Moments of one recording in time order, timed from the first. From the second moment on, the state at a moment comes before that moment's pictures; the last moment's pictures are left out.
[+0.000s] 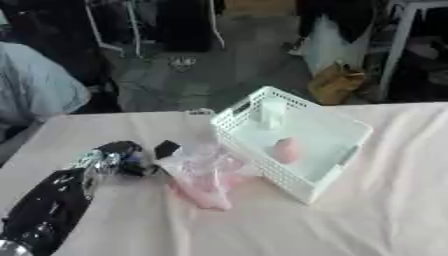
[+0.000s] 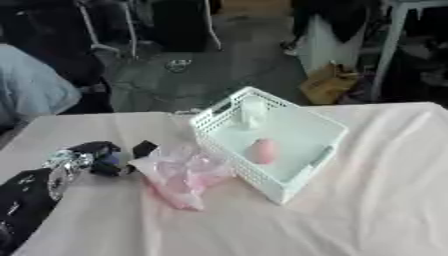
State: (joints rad) left arm -0.75 0.53 -0.11 -0.65 -0.95 0.05 -0.29; right arm -0.46 -0.43 -0.15 -1.98 -0.17 -0.37 -0.41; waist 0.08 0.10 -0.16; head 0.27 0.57
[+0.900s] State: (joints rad) left arm -0.77 0.53 -0.08 -0.60 -1.22 0.12 -0.06; right arm -0.46 -0.43 -0.15 -1.98 -0.17 -0.37 -0.40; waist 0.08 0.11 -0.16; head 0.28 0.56
